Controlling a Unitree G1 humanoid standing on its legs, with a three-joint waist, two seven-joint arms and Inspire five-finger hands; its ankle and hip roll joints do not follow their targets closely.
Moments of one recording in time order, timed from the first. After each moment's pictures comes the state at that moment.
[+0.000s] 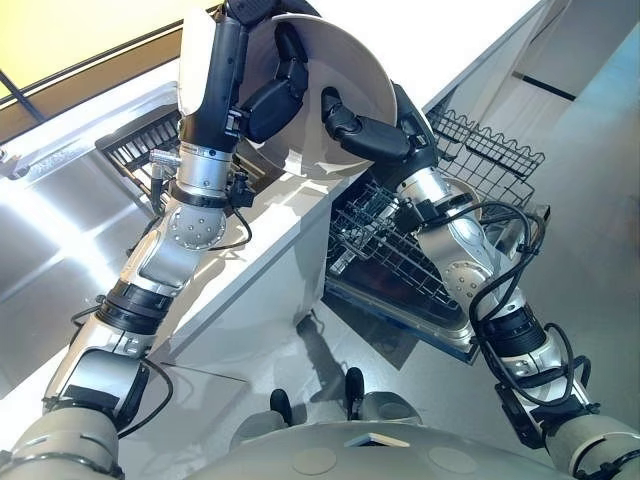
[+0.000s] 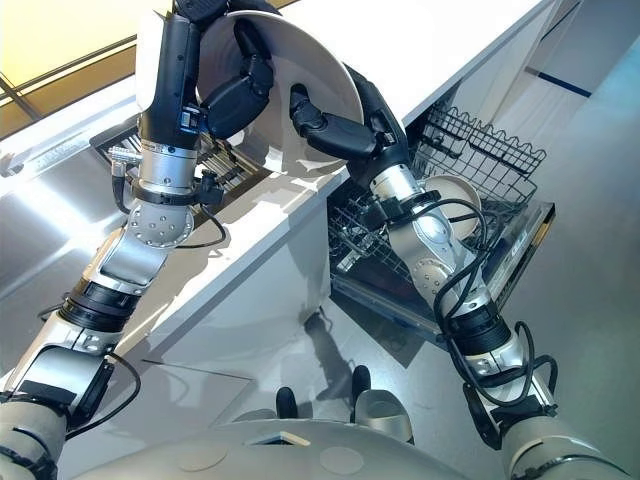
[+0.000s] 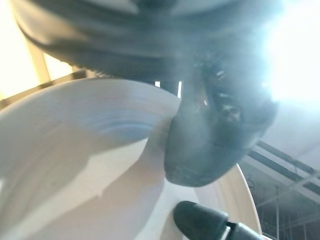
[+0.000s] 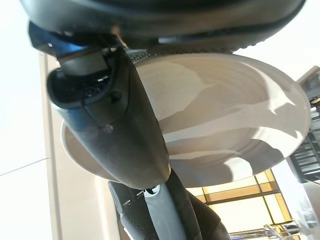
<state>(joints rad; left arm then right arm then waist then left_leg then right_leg) -0.50 0.59 -0.30 -0.03 0.13 -0.37 0.42 -0.44 -0.40 0.31 -0.18 0.81 0.05 -0.06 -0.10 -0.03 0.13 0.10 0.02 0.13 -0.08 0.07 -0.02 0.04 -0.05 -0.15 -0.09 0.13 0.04</state>
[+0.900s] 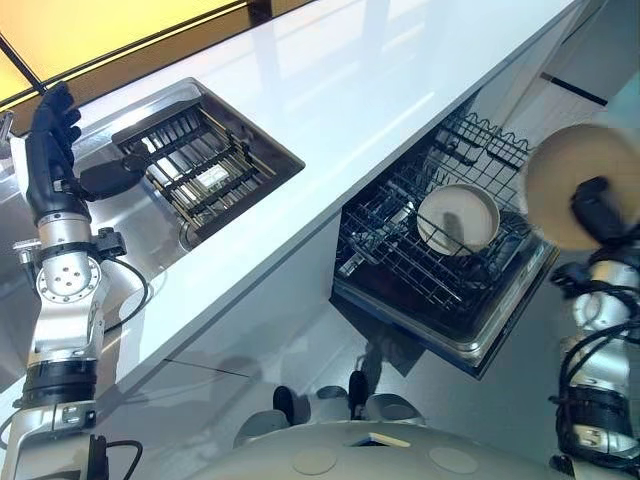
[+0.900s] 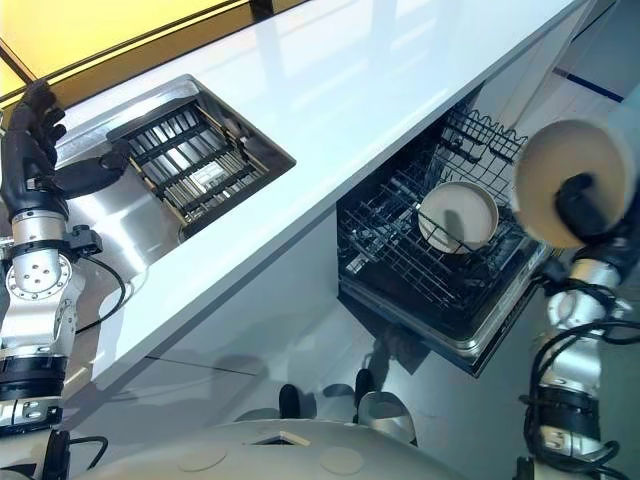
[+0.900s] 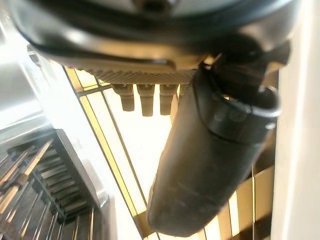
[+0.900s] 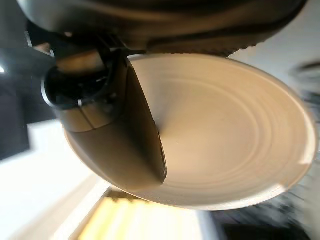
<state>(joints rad) -0.10 0.64 0.23 0.10 -0.25 -0.16 0.27 0.03 -0.45 -0.25 0.15 0.32 -0.16 -0.38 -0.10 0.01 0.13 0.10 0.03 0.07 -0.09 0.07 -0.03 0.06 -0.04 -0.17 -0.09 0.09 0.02</state>
